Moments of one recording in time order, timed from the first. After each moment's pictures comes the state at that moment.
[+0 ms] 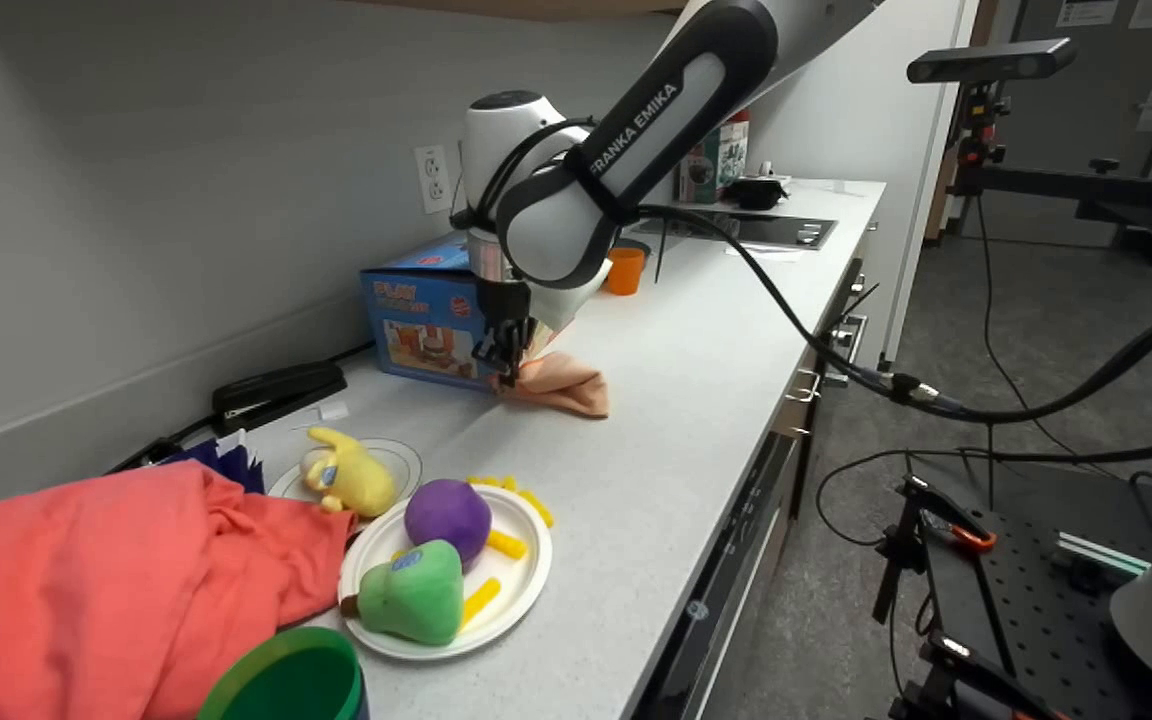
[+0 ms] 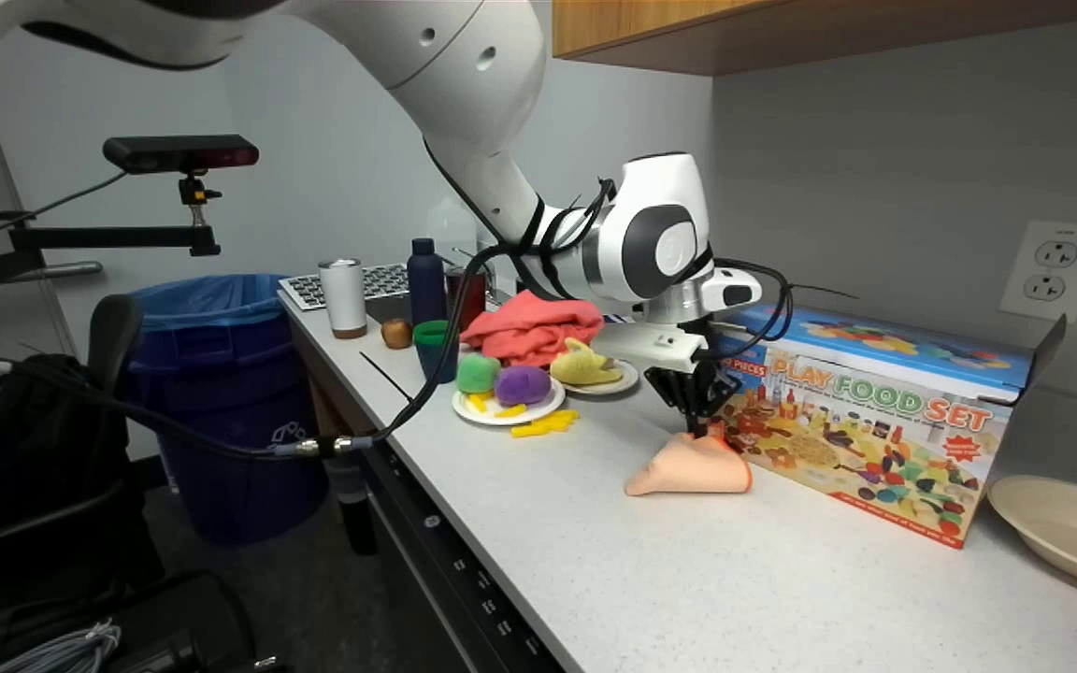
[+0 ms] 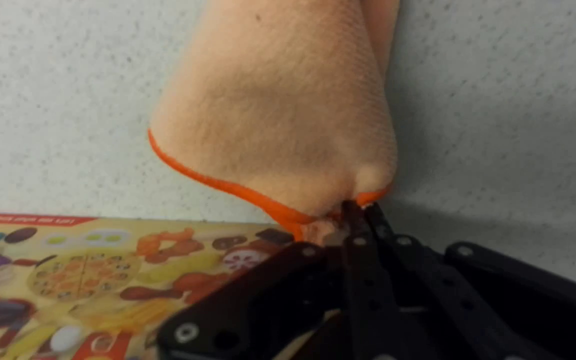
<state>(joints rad) -0.01 0.57 -0.07 -1.73 -0.19 2.52 0.11</state>
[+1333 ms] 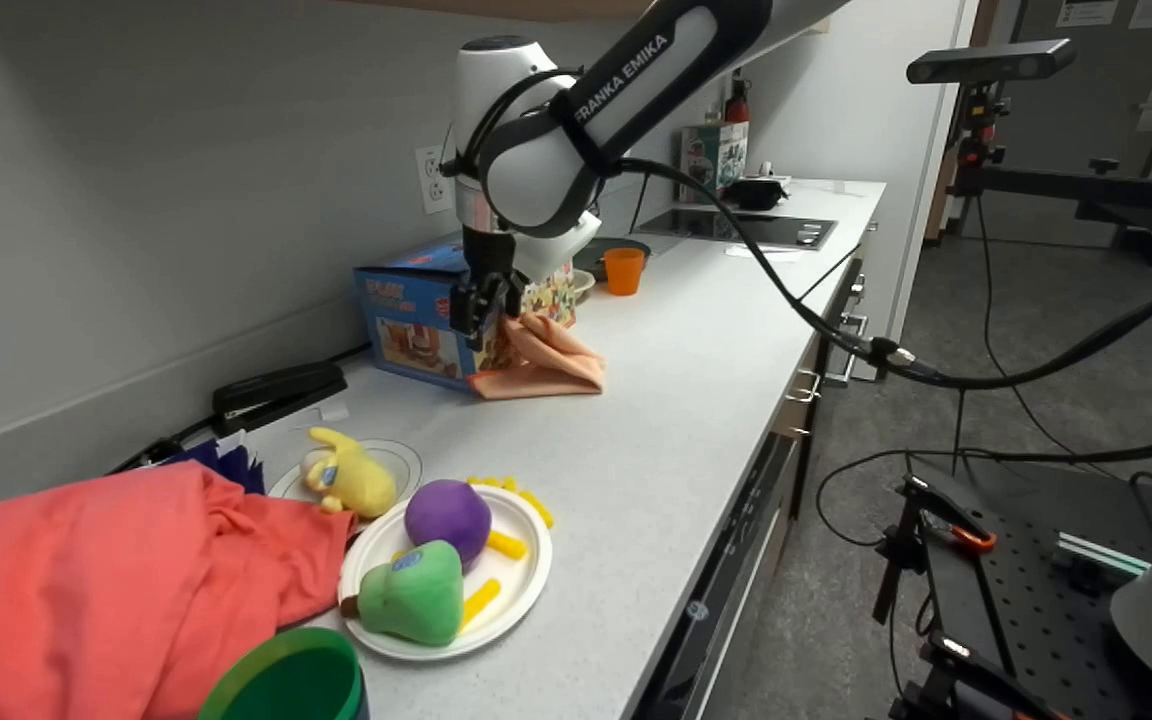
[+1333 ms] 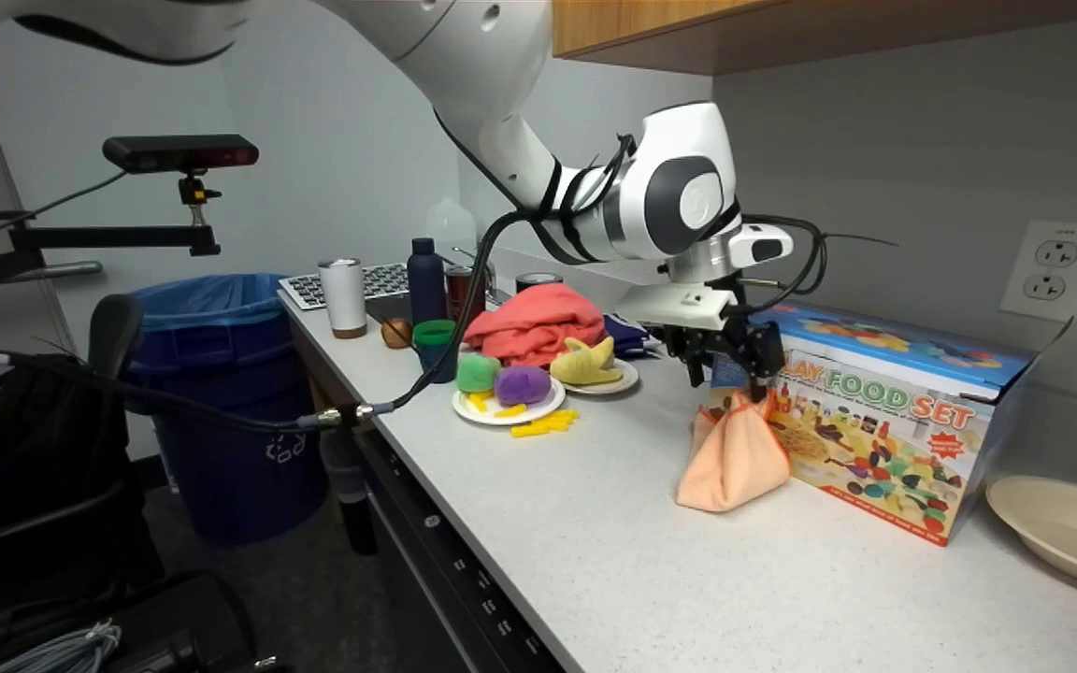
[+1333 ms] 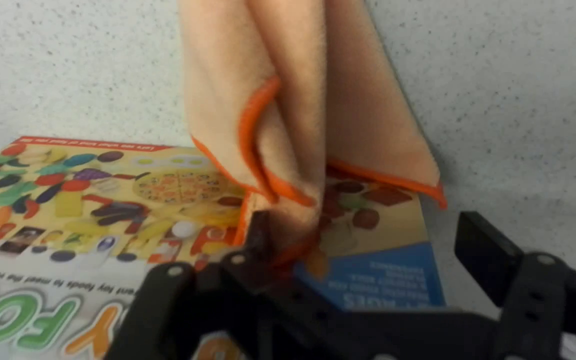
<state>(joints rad) -0.01 0.55 -0.09 -1.64 -0.17 2.46 0.11</state>
